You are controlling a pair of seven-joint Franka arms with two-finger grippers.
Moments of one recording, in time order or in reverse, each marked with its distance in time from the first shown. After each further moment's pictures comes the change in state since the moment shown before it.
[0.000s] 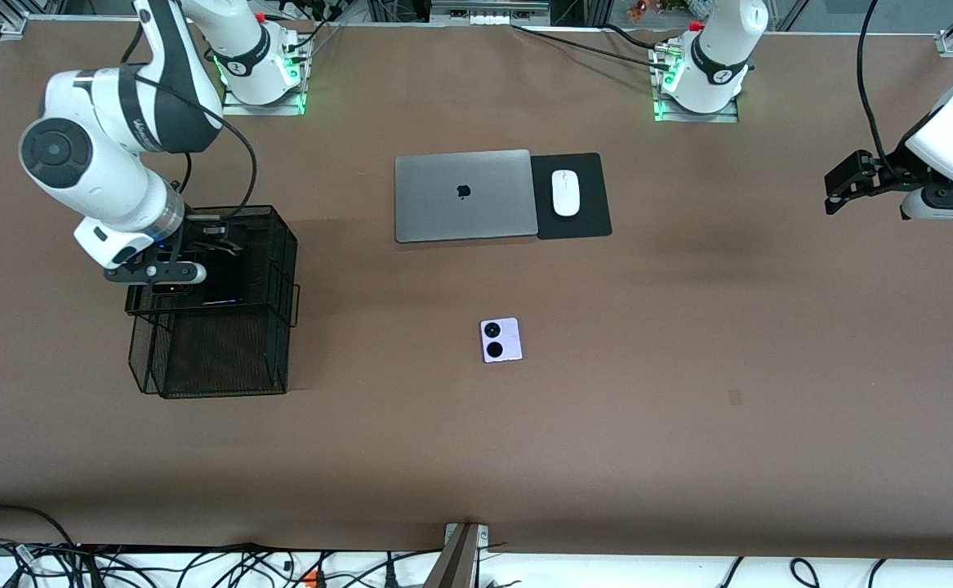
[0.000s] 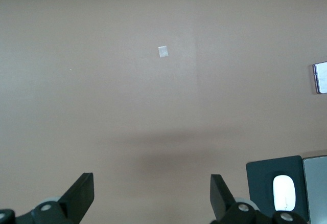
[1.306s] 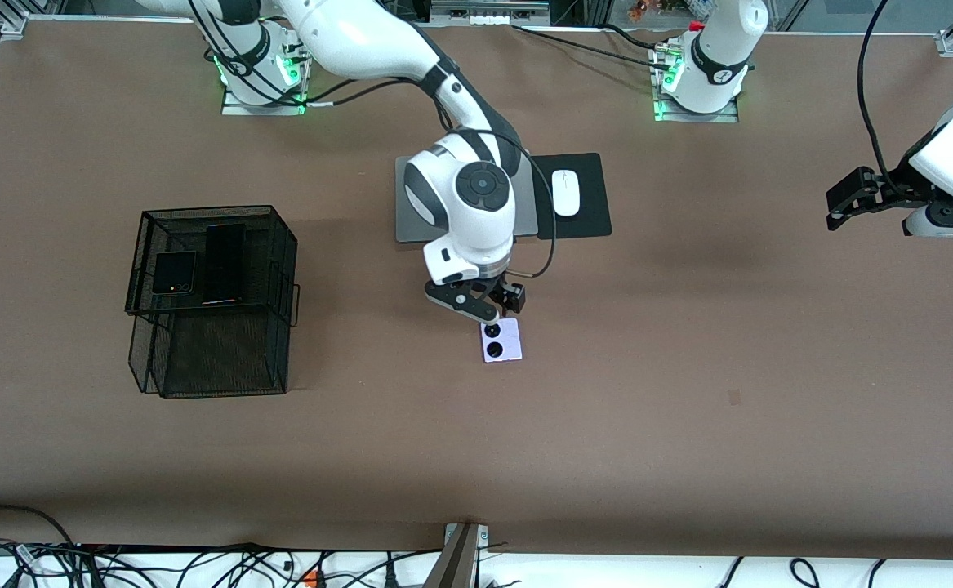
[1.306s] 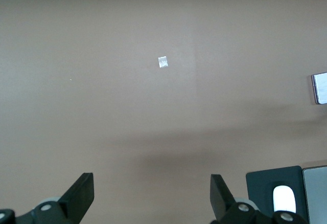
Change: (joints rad) left arm -0.009 0.052 0.009 0.059 0.000 0.016 -0.002; right arm 0.118 0.827 0.384 0.840 0.099 0.179 1.019
